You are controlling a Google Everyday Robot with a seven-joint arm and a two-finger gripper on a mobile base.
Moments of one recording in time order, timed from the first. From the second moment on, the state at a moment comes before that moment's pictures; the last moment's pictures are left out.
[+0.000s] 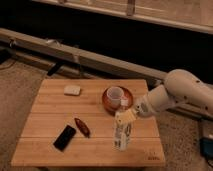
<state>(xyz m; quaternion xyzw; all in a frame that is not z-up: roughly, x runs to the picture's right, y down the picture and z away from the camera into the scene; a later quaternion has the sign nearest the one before) 0.078 0.129 0.587 -0.43 -0.15 0.49 0.74</state>
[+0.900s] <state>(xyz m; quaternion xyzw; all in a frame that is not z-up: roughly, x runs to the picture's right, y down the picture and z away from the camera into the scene) 0.074 0.129 0.583 -0.42 -0.16 0.48 0.75</state>
